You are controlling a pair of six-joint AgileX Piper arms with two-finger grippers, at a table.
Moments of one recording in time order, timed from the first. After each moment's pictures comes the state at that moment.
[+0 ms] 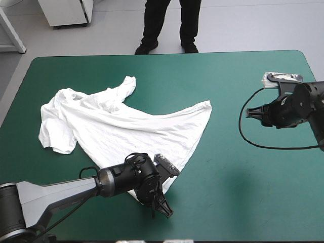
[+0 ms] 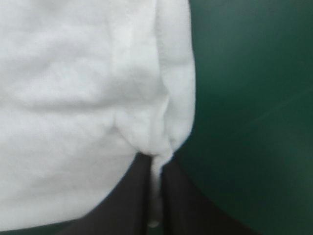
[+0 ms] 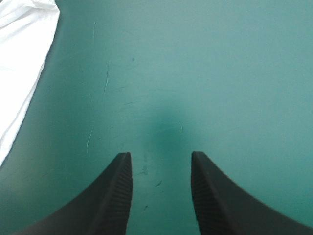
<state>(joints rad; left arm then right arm) -1.03 1.64 -0.99 0.03 0.98 -0.27 0.08 1.34 -1.36 -0.01 1.18 0.12</state>
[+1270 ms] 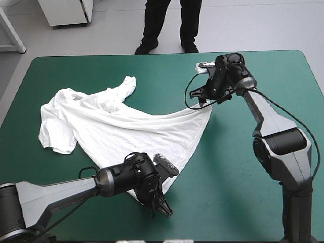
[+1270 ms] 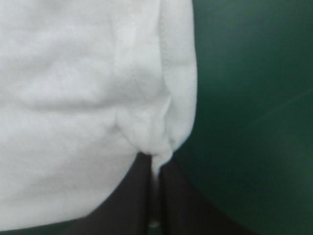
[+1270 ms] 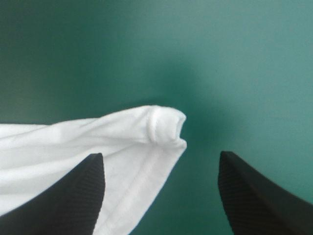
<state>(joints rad) -1.03 1.64 -0.99 0.02 0.98 -0.27 0.29 2.17 -2.07 0.06 1.23 0.09</state>
